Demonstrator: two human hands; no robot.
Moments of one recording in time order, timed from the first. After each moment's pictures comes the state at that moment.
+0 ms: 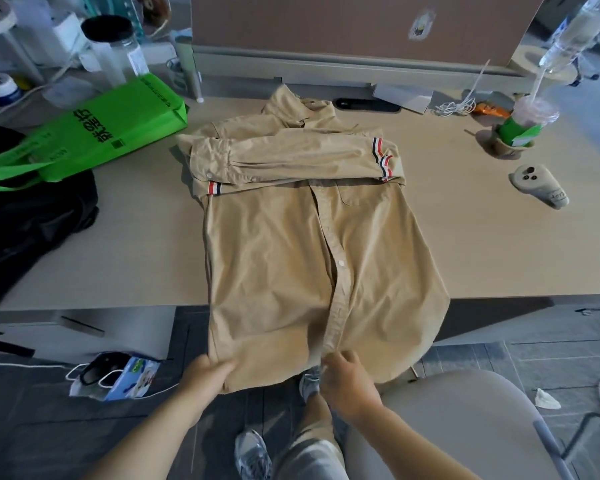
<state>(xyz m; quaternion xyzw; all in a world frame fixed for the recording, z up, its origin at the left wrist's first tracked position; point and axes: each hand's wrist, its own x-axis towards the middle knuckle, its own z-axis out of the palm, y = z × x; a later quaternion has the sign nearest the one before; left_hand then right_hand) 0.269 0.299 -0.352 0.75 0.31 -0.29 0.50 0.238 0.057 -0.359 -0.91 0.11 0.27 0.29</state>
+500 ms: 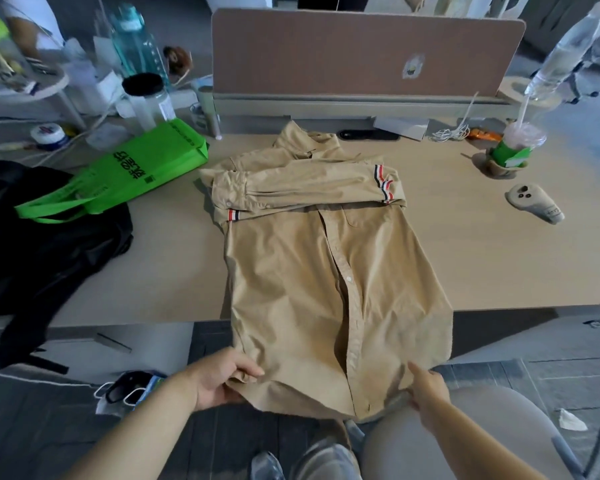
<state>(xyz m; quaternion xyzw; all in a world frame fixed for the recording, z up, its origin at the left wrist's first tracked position) 0.290 0.310 -0.265 0.55 0.23 -0.49 0.63 0.237 -0.023 -0.344 -0.65 0.56 0.13 0.50</state>
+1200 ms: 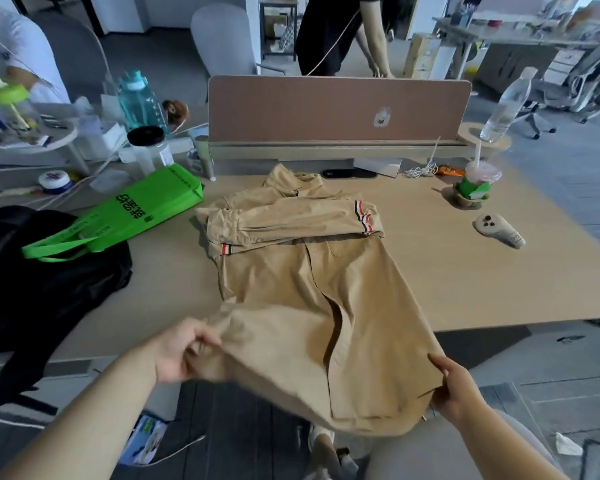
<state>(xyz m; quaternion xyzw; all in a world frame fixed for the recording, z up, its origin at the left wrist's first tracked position) 0.329 0.331 -0.181 0.55 0.24 -0.40 0.69 0.241 -0.080 -0.274 -0.43 0.49 0.08 0.75</state>
